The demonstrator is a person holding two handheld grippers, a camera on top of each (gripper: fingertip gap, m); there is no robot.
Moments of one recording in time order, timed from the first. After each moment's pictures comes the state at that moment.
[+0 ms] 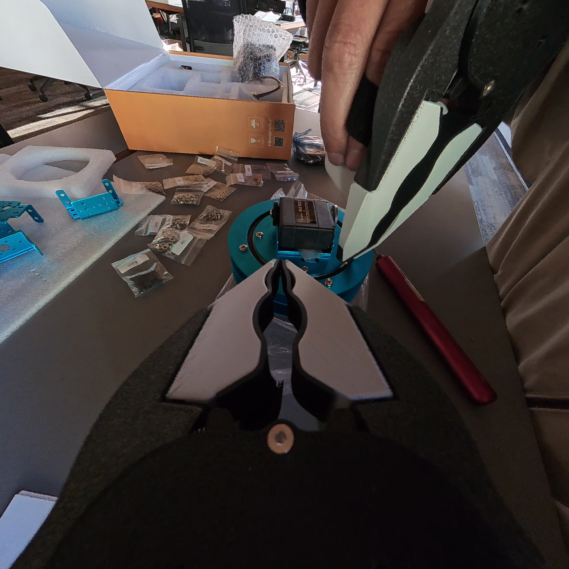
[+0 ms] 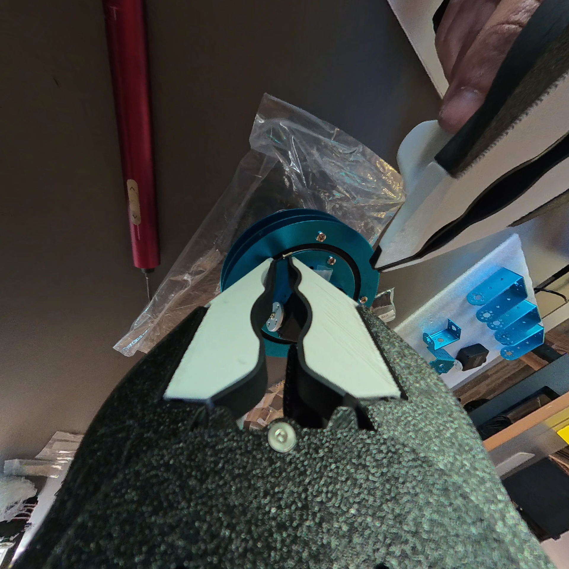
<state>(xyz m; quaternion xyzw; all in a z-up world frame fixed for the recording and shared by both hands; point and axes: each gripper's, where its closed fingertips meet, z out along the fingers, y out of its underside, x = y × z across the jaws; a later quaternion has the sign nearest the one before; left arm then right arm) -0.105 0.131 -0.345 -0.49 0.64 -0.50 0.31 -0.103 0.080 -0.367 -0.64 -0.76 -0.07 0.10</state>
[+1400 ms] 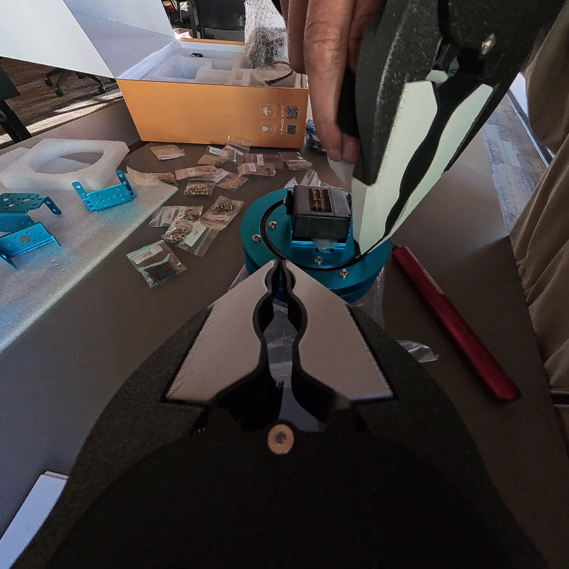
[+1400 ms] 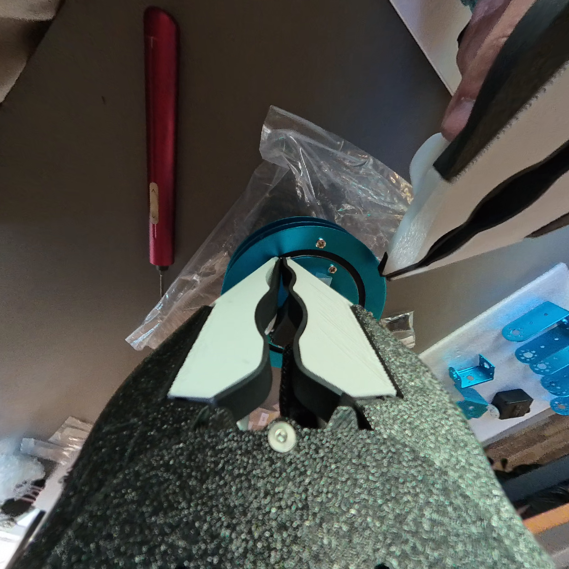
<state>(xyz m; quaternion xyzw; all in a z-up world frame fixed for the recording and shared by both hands) -0.104 0.141 -0.351 -0.50 0.65 -0.48 0.32 -0.105 0.080 -0.368 -0.63 -0.77 0.01 0.07</state>
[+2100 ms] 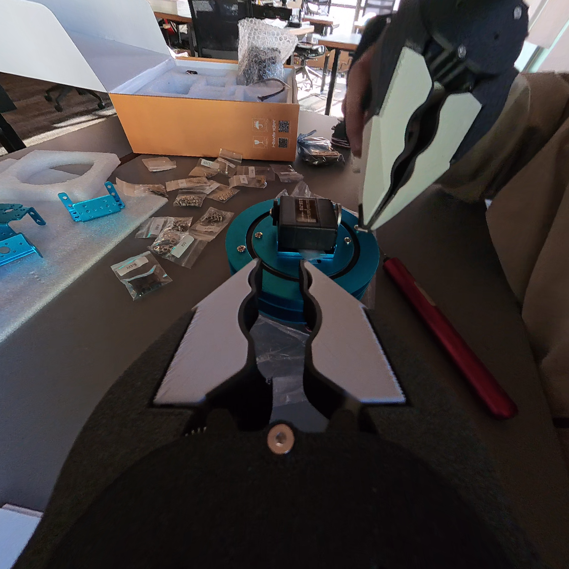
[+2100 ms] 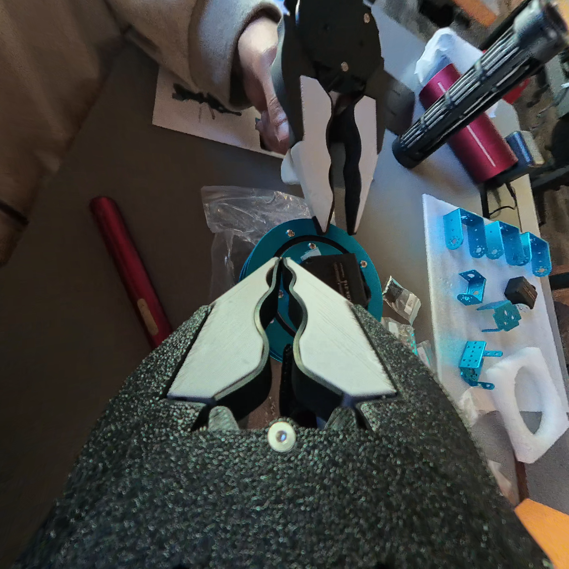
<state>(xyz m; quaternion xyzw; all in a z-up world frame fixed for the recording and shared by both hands) -0.098 0.128 -0.350 -0.49 0.64 -0.50 0.33 -0.101 0.074 -0.342 -0.74 -0.51 0.06 0.43</state>
